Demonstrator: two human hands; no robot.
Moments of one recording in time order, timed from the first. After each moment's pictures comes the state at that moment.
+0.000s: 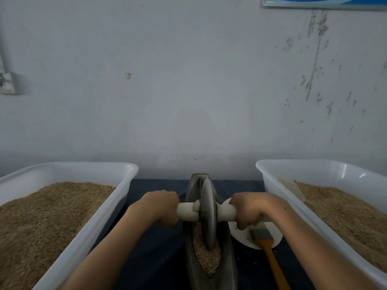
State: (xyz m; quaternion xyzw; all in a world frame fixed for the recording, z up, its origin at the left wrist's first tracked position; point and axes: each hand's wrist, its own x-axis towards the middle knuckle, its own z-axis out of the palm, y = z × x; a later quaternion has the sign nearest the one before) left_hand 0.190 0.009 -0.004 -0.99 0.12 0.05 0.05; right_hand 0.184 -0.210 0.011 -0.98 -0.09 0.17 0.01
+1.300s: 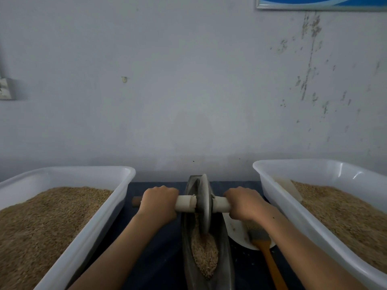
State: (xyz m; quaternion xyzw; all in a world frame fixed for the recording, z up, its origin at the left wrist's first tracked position) left_hand 0.195 0.007 -0.013 -0.98 0.12 -0.16 0.08; right_hand 0.196 -0.211 -0.005 -0.99 -0.10 0.00 -0.04
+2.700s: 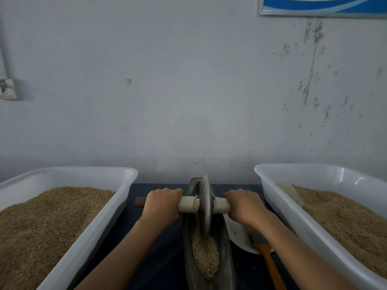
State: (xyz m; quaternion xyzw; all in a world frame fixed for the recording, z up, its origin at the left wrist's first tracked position) left_hand 0.197 0.005 -0.022 -0.97 0.13 -0.21 0.06; right_hand 0.199 -0.208 -0.011 -0.99 -0.09 -0.05 -0.03
